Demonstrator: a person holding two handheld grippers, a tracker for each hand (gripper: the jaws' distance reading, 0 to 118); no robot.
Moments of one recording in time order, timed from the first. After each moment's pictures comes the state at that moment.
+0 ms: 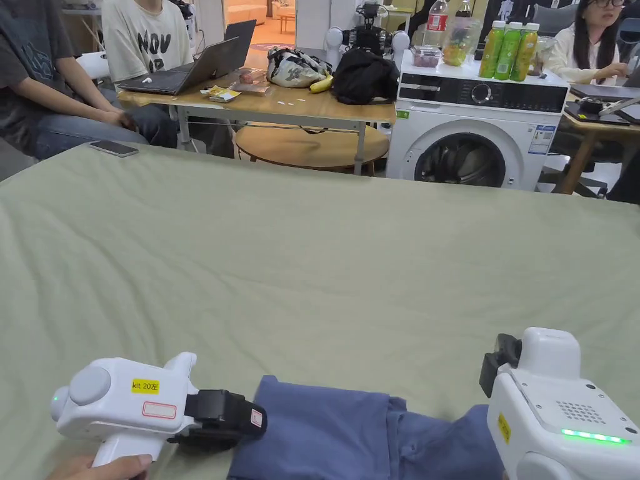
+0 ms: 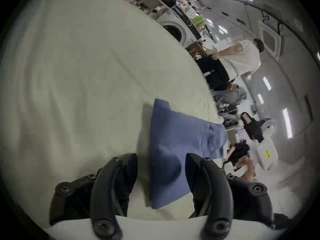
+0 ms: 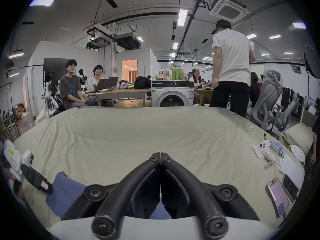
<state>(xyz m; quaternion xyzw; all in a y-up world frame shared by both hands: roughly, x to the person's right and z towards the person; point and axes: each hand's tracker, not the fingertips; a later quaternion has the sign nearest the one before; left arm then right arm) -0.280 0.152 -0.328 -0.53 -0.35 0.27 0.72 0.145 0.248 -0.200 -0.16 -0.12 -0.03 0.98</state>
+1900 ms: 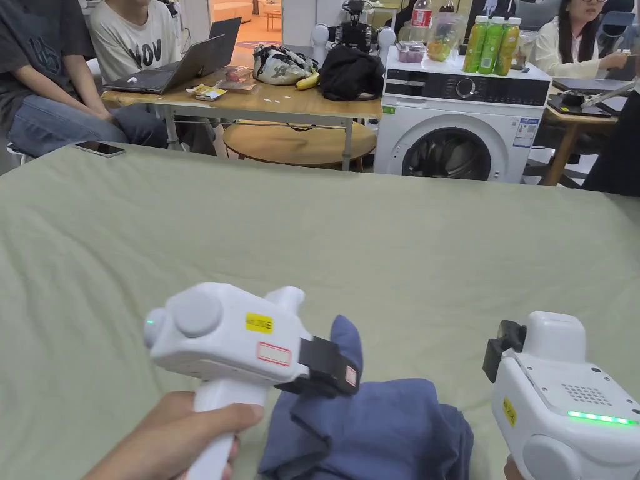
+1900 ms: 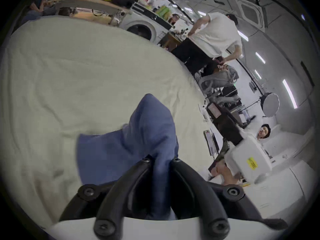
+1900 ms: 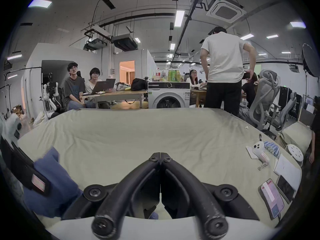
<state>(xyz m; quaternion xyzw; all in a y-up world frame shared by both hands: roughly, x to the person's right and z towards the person) -0.121 0.283 -0.292 -0.50 -0.39 0.16 0.75 0.161 0.260 -0.185 -0.15 -0.13 -0.03 0.98</state>
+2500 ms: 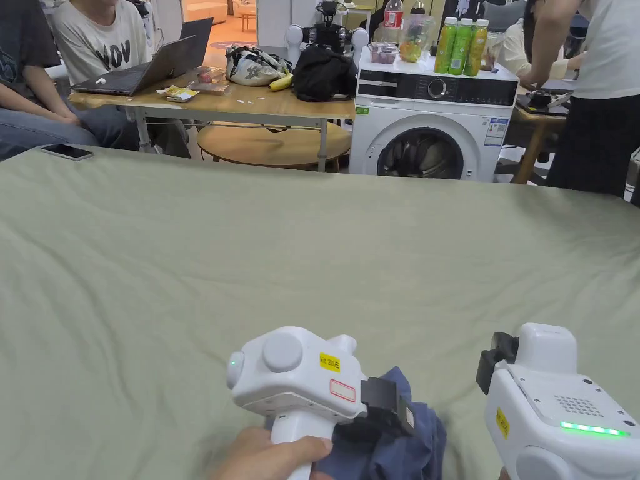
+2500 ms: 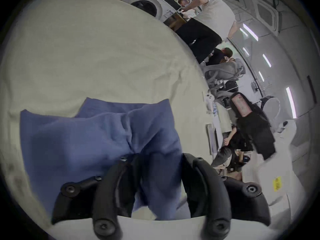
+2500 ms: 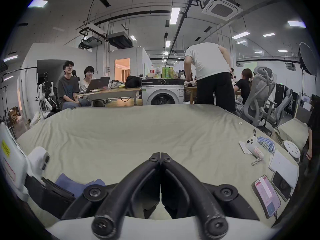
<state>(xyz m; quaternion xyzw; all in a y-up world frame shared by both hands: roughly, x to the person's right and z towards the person) -0.045 0.223 -0.293 -0.57 -0.39 0.19 0.70 0.180 0.253 -0.169 -0.16 -0.15 -0.04 0.97</state>
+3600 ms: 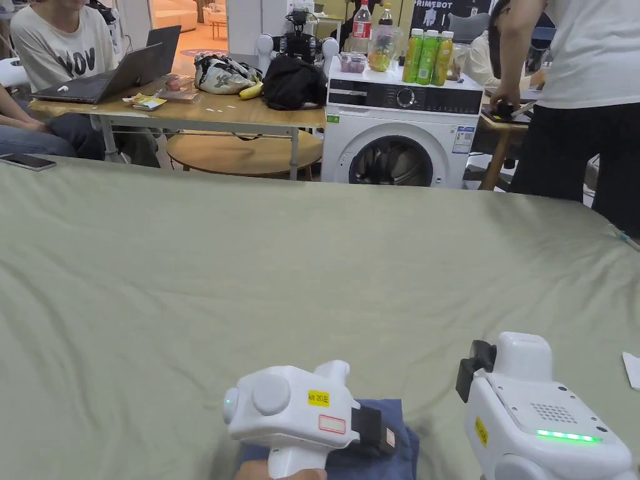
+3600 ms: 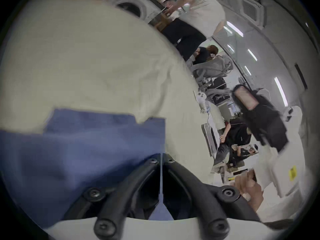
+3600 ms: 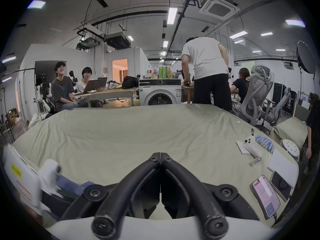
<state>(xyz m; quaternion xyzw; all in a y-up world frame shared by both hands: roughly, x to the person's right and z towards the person) -0.019 0.189 -0.296 -0.51 -0.45 0.17 0.71 0.190 0.251 -0.171 -0.16 -0.16 -0.04 0.97</state>
